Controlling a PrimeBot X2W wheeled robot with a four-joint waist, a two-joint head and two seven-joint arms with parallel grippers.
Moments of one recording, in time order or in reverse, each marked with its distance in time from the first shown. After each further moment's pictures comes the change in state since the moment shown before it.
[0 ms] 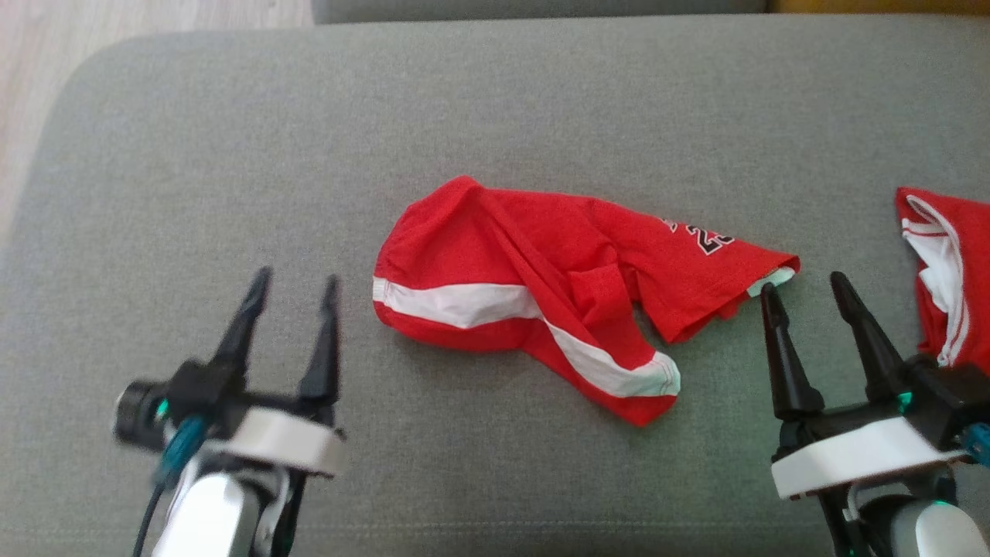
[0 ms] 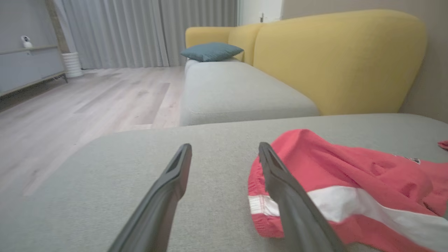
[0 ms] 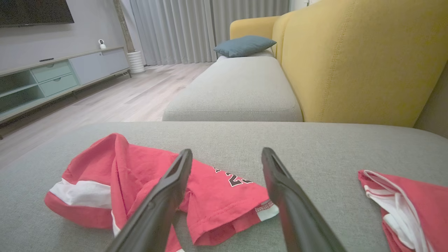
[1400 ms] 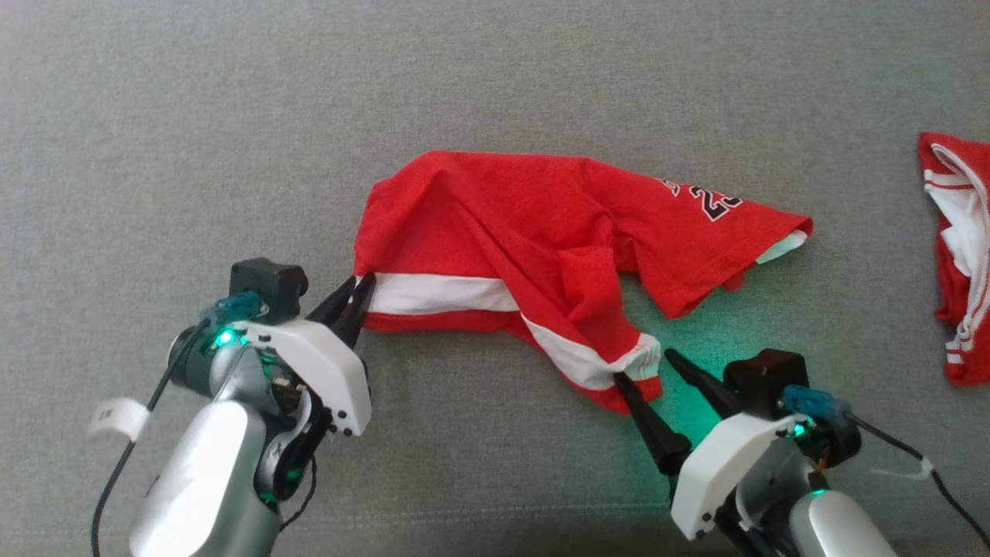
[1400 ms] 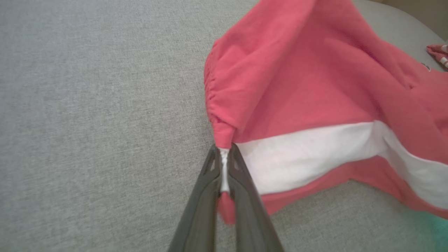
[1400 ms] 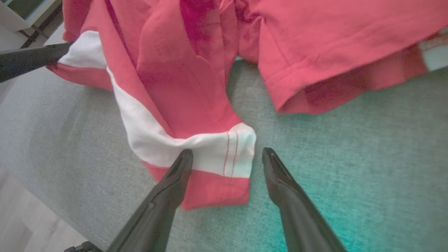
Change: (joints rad) left arm -0.220 0.005 -0.090 0.165 -0.175 -0.138 0.475; right arm -0.091 -0.067 0.276 0.217 0.127 0.000 0.282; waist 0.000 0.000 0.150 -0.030
